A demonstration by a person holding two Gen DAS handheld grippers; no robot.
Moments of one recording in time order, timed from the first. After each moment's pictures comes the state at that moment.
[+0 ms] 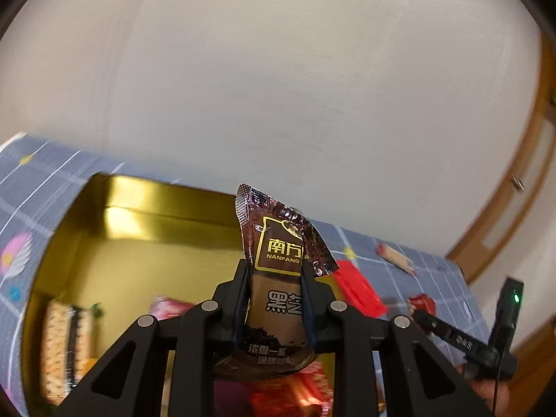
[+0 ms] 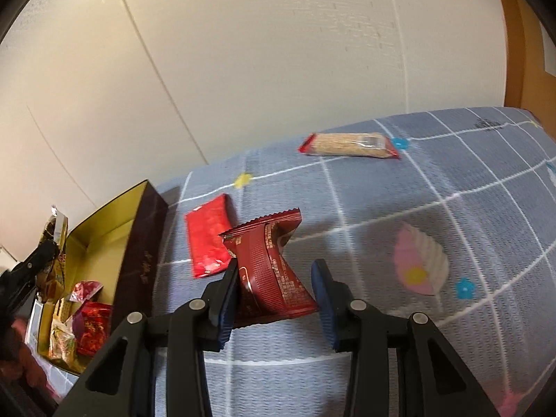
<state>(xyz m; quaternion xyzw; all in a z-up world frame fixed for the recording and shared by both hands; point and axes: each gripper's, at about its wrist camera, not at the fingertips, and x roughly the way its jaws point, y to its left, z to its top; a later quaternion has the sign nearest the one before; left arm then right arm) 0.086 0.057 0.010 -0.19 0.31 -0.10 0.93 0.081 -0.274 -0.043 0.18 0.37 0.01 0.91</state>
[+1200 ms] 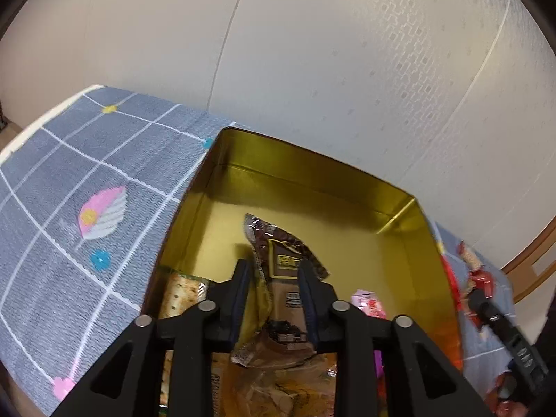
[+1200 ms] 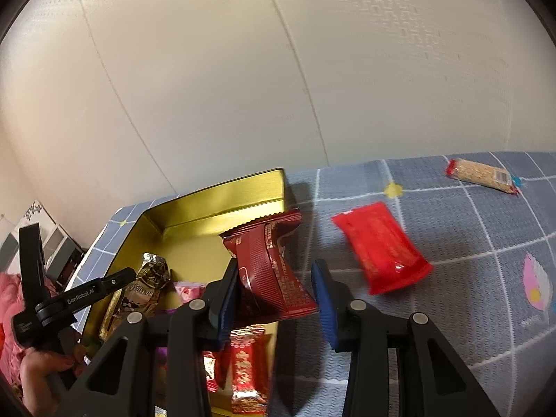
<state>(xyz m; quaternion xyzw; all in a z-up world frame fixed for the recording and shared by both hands) 0.075 0.128 -0.021 -0.21 0.39 0.02 0.90 0.100 -0.147 -0.016 0.14 0.34 0.14 0.92</state>
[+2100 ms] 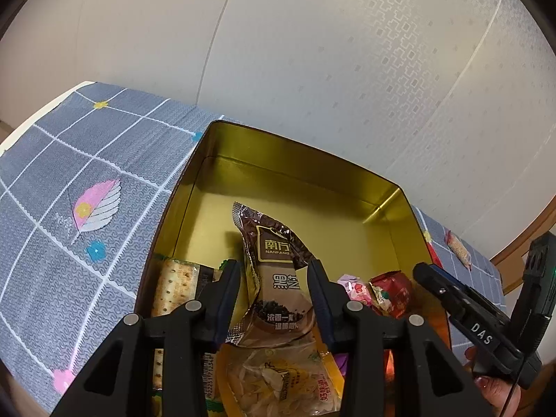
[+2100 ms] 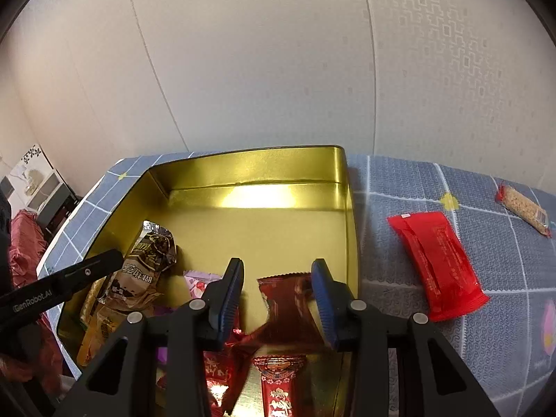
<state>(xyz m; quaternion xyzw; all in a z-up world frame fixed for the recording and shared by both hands) 0.069 0.124 -0.015 -0.20 0.40 0.00 0.89 0.136 -0.084 -0.032 0.06 0.37 0.17 0.91</state>
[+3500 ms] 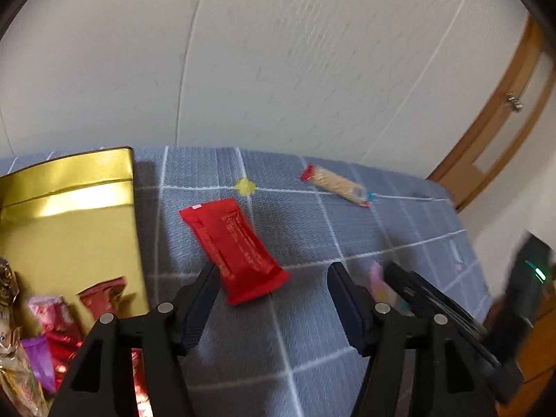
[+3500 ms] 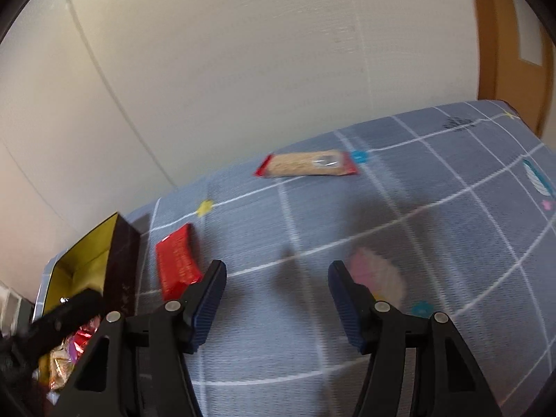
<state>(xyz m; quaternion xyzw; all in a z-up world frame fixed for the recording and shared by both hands) 0.150 -0.155 0.006 -0.08 0.45 -0.16 0.87 0.086 -0.324 -0.041 0.21 0.36 -0.05 0.91</state>
